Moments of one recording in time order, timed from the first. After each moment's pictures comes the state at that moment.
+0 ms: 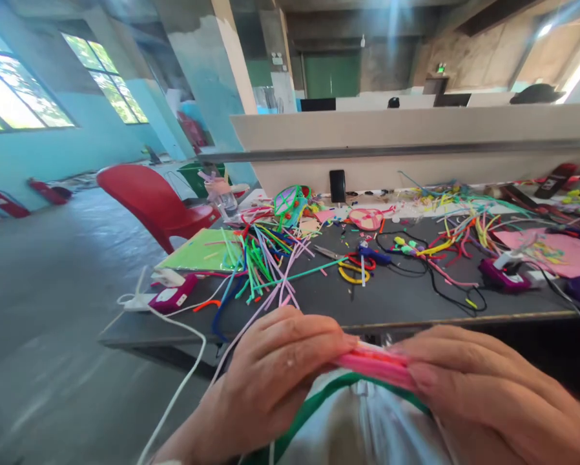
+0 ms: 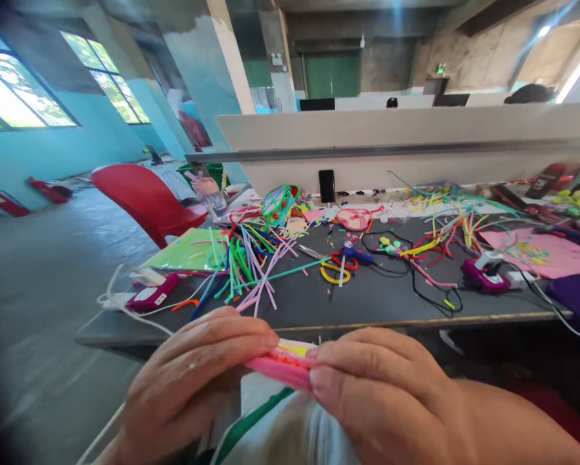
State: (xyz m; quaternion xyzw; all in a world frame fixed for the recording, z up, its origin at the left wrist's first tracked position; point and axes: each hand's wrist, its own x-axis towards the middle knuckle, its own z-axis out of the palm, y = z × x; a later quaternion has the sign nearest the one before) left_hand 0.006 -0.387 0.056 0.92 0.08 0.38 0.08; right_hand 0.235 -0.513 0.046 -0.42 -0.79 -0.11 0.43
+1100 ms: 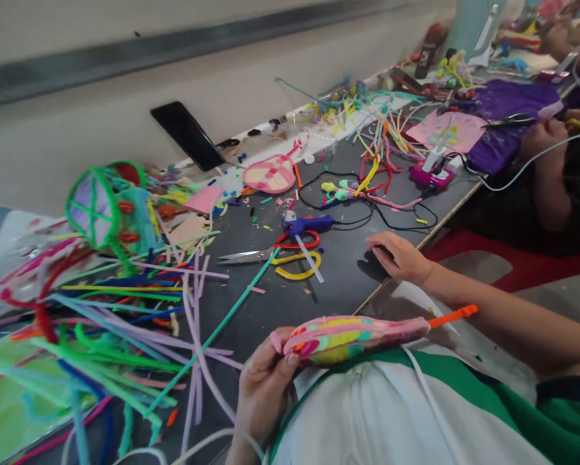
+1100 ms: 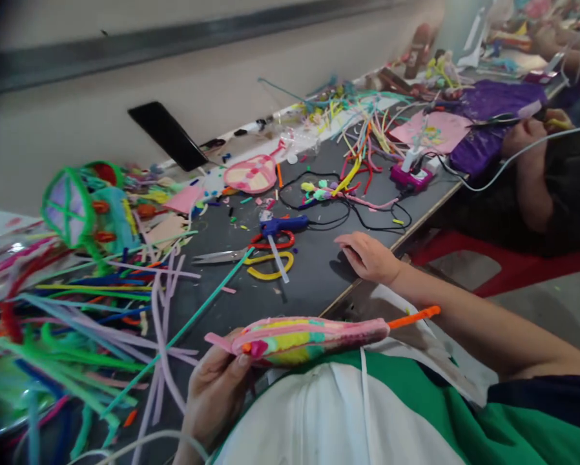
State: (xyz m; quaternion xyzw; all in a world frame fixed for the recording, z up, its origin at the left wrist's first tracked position) left_hand 0.048 -0.257 -0.117 0.63 0.27 0.18 0.71; right_hand 0.358 -0.410 -0.144 -0.70 -0.60 -0.09 0.37
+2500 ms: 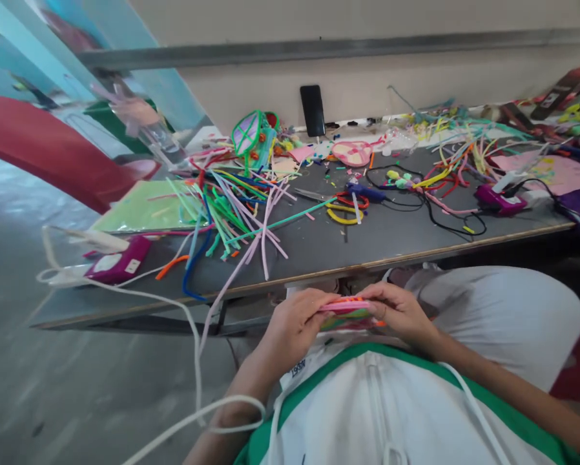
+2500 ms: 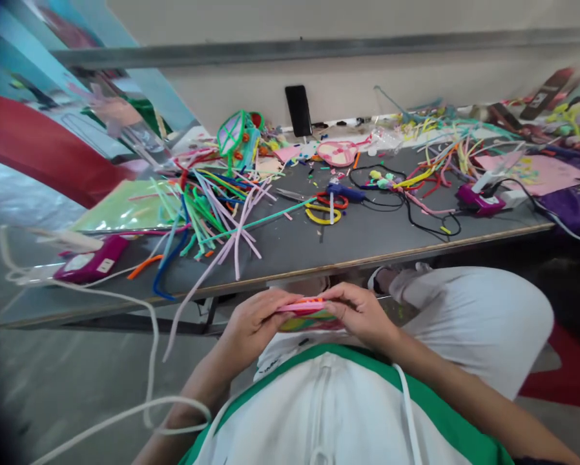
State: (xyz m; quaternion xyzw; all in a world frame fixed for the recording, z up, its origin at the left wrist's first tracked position) left_hand -0.001 -0.358 -0.113 0.90 0.16 0.26 0.30; right_hand 0.210 -0.469 -0.141 -0.53 -0.52 0.39 0.53
